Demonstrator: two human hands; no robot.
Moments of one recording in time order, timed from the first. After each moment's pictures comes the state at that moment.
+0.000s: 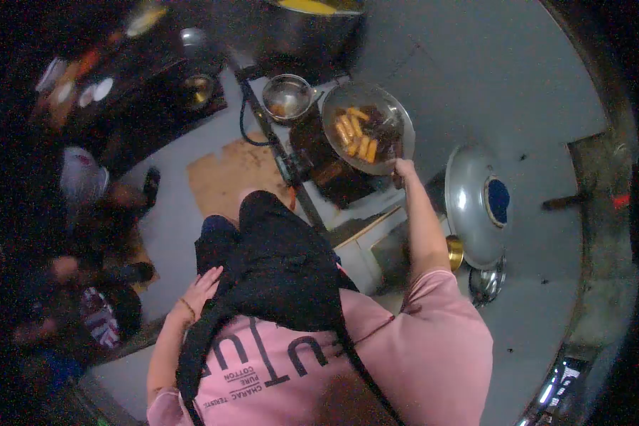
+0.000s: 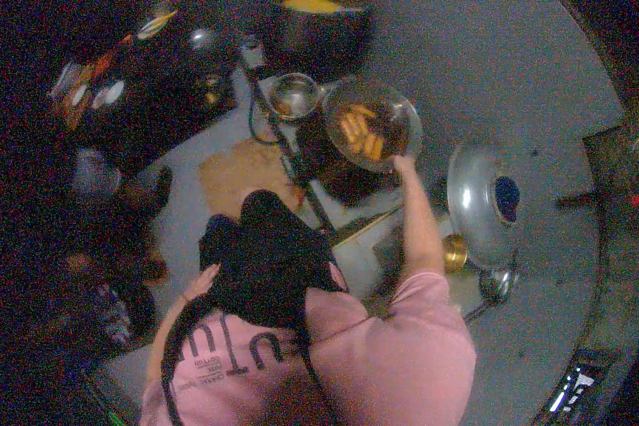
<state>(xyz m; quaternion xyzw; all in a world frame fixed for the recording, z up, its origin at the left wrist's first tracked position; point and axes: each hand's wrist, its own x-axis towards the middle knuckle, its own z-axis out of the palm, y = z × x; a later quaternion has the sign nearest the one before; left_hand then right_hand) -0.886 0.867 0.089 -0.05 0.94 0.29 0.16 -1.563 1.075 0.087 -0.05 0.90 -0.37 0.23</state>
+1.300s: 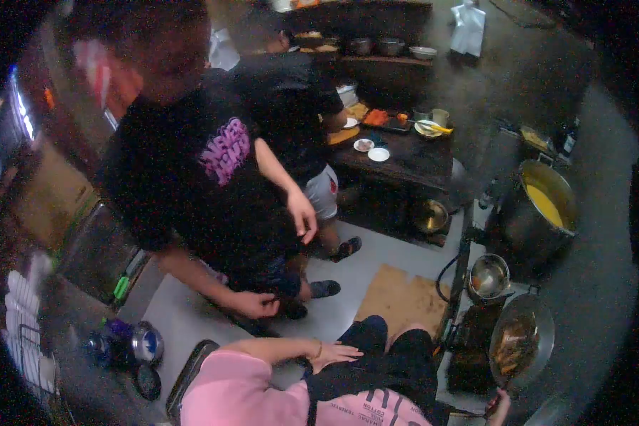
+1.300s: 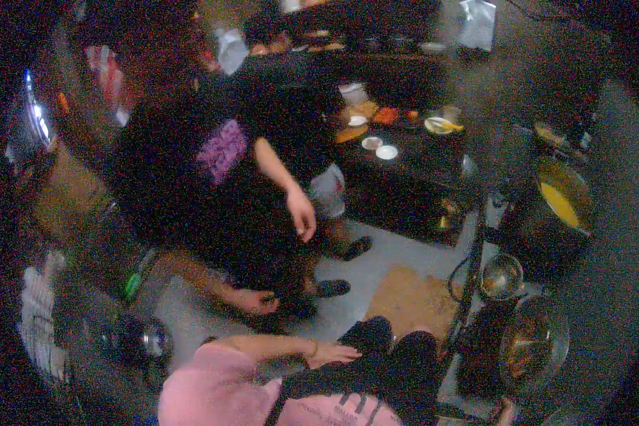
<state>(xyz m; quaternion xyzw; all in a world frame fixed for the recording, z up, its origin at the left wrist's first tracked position) -0.909 0.932 0.067 0.04 0.93 0.36 0.01 -1.453 1.166 0.188 0.08 0.74 -0.52 0.42</state>
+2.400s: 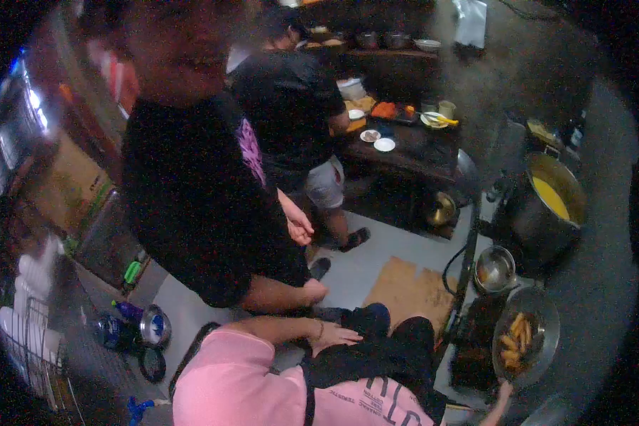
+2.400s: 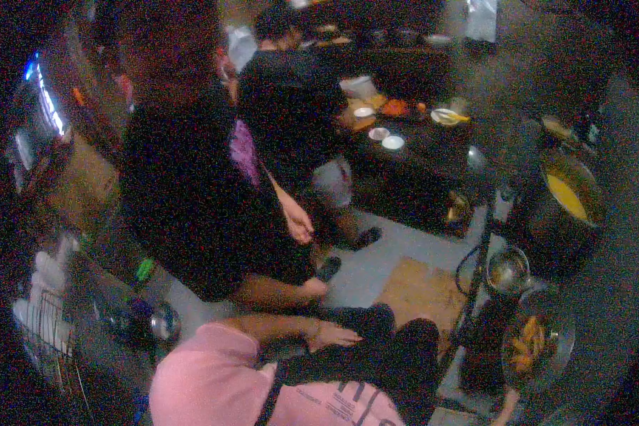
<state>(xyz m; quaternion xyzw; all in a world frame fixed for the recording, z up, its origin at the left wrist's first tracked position) -0.917 0.898 0.150 0.01 0.93 0.33 0.14 -1.506 1.163 0.113 -0.09 0.76 -0.56 0.32</state>
